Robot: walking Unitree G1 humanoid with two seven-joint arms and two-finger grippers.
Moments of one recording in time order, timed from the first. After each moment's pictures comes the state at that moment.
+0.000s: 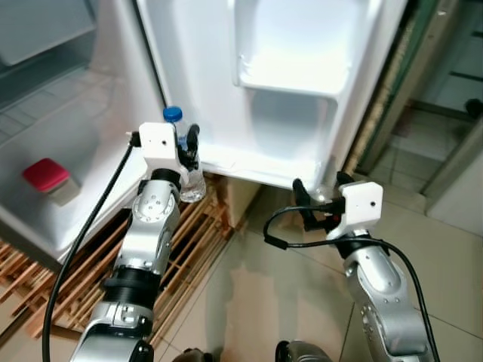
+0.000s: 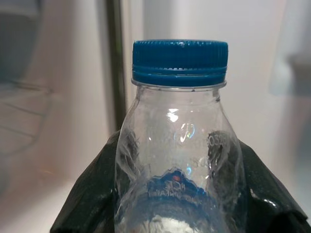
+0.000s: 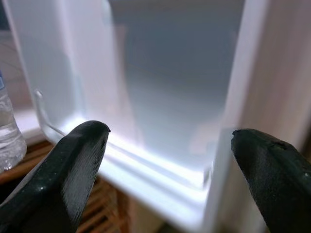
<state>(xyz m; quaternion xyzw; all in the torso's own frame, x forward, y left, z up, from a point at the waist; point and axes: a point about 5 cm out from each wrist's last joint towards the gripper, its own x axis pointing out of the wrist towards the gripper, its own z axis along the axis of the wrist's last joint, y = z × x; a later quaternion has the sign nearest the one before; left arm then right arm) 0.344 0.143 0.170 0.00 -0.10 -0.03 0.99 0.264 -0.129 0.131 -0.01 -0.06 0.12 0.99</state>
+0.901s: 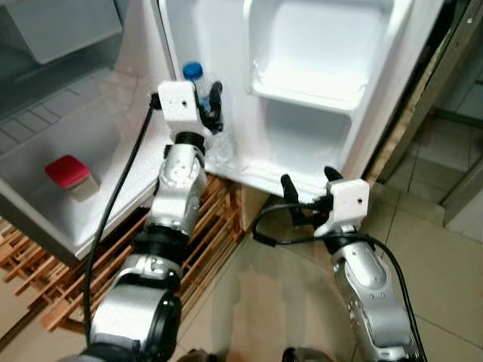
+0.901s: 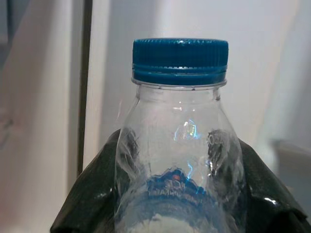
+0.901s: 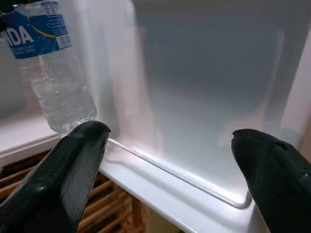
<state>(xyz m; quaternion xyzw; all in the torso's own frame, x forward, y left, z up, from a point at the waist) 0.381 0.099 0.199 -0.09 -0.16 -0.04 0.98 0.259 -0.117 0.126 0.00 -0.07 0.13 0.99</state>
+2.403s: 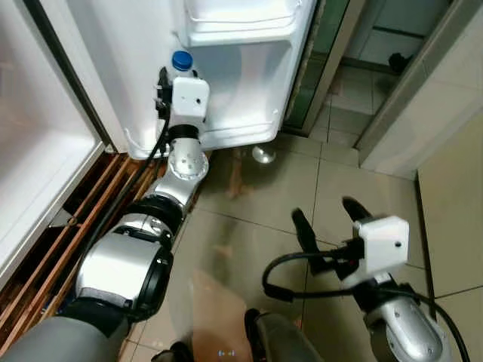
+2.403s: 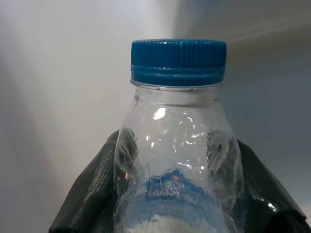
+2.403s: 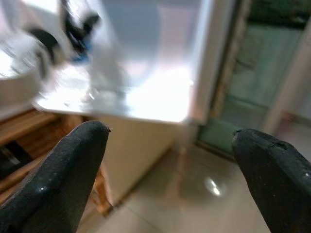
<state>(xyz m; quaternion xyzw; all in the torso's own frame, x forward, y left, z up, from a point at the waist) 0.398 0.128 0.212 0.16 -0.21 0.14 0.96 0.188 -0.114 0.174 0.00 -0.06 0.18 0.98</state>
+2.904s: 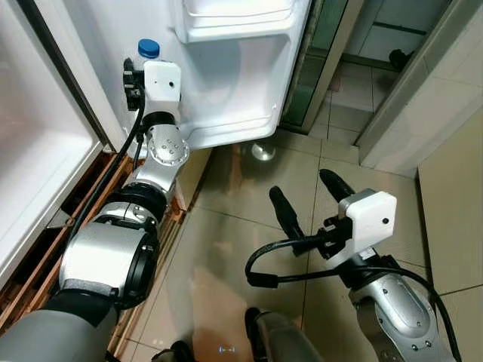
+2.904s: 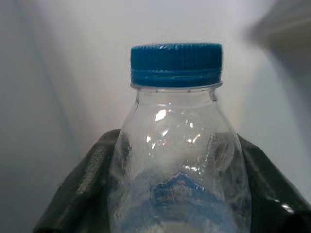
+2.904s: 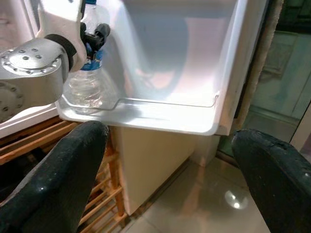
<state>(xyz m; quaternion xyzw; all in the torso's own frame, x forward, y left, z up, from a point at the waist) 0.403 0.160 0.224 0.17 -0.19 0.22 0.94 0.199 -0.103 0.178 0.01 -0.07 0.23 0.97</state>
